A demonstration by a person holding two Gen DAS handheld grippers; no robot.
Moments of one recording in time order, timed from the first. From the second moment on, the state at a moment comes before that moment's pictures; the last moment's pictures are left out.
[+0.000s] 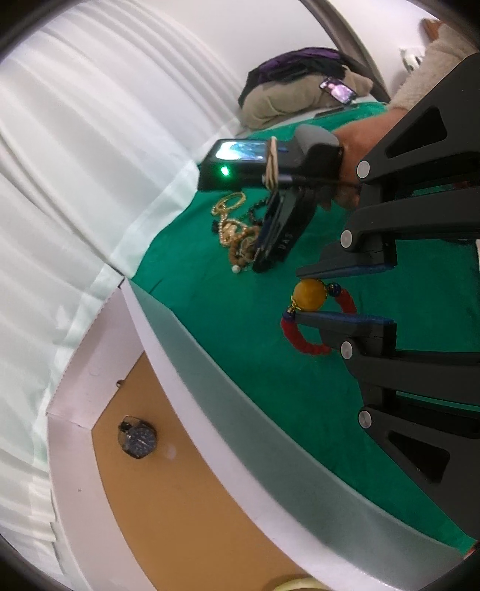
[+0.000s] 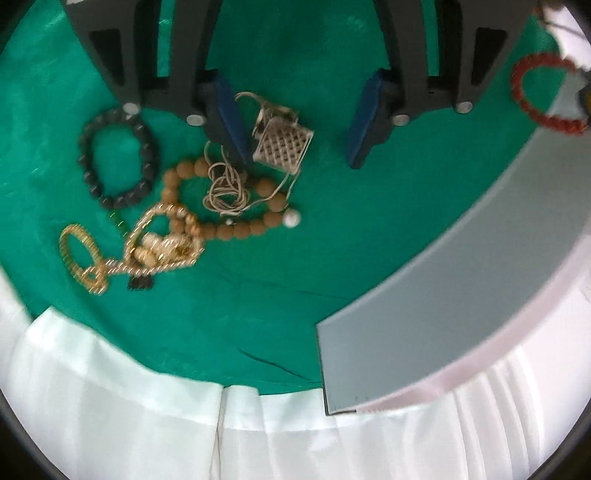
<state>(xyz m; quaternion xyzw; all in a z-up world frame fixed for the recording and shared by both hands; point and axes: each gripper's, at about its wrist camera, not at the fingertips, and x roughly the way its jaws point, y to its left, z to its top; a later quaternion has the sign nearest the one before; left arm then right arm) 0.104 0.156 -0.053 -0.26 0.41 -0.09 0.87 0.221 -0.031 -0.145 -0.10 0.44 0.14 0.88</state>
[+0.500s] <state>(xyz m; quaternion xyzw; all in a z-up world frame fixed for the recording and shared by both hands) 0.086 0.172 0.001 -0.29 0.37 -0.09 0.88 0.205 -0.112 -0.030 0.10 0.44 0.29 0.84</state>
